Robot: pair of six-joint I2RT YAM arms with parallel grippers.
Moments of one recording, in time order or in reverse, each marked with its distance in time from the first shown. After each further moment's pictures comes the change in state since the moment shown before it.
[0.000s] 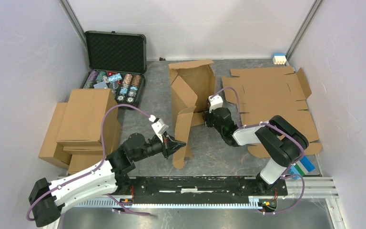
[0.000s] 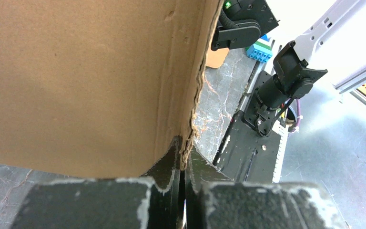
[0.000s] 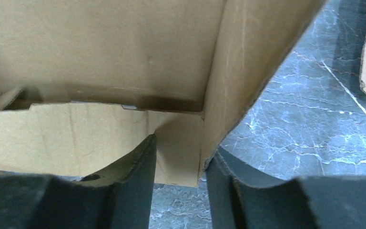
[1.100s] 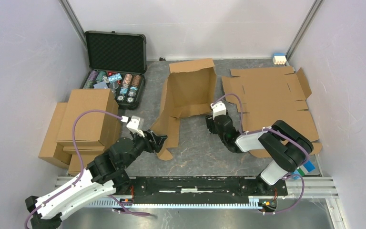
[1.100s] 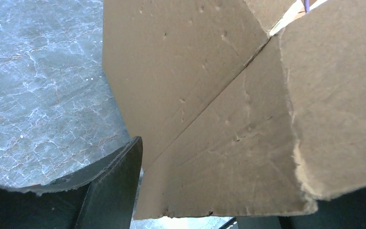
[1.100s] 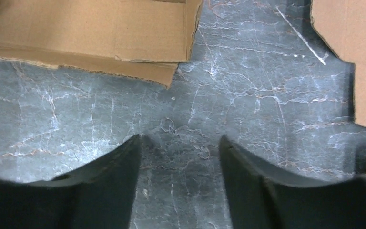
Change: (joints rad) left arm -0.002 -0.305 0.105 -0.545 -0.557 -0.127; right arm 0.052 -0.051 -0.087 -0.063 0.191 -0.013
